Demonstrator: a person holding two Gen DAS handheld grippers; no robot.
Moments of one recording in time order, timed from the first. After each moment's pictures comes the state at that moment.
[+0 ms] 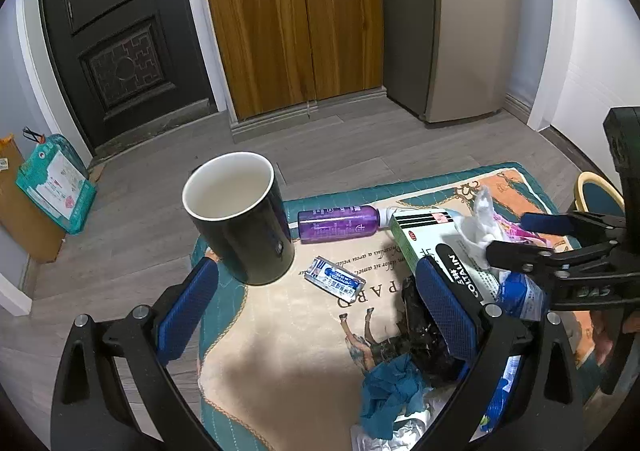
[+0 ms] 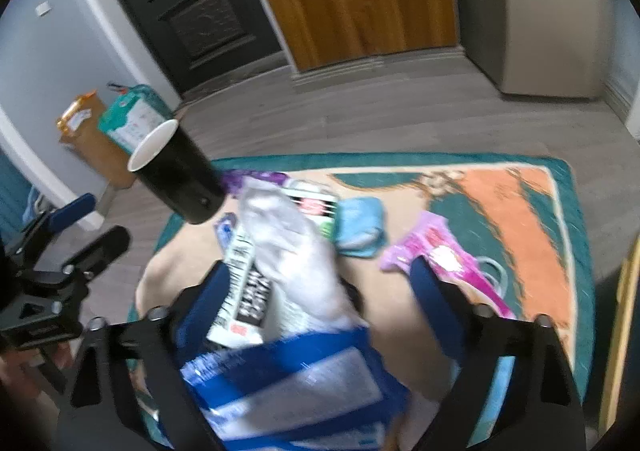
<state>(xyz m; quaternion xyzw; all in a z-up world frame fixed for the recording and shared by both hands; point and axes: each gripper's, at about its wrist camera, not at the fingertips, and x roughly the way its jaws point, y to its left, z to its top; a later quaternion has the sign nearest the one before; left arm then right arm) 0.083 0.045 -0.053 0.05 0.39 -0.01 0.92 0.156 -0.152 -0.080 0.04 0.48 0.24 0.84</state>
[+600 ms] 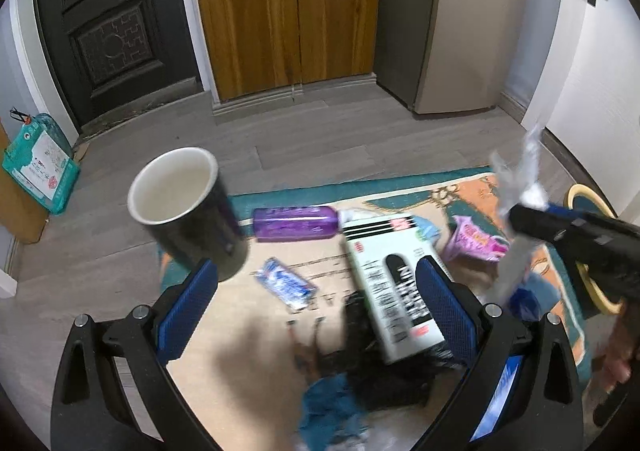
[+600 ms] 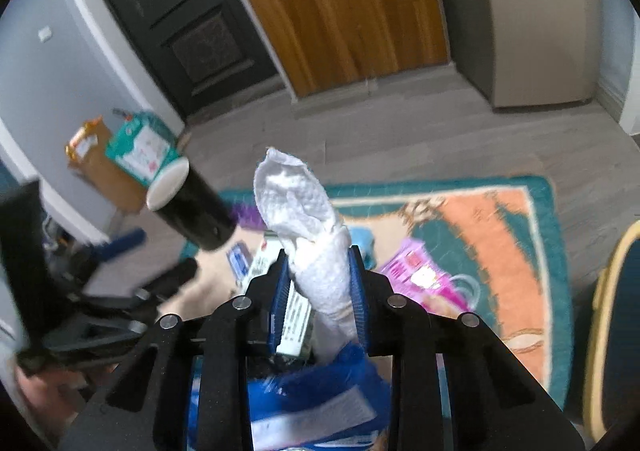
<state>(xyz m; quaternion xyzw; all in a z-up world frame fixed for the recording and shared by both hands) 0.109 0.002 -0.055 0.02 0.43 -0.02 0.90 0.152 -0.203 -0.028 0.10 0.44 0.22 0.87</state>
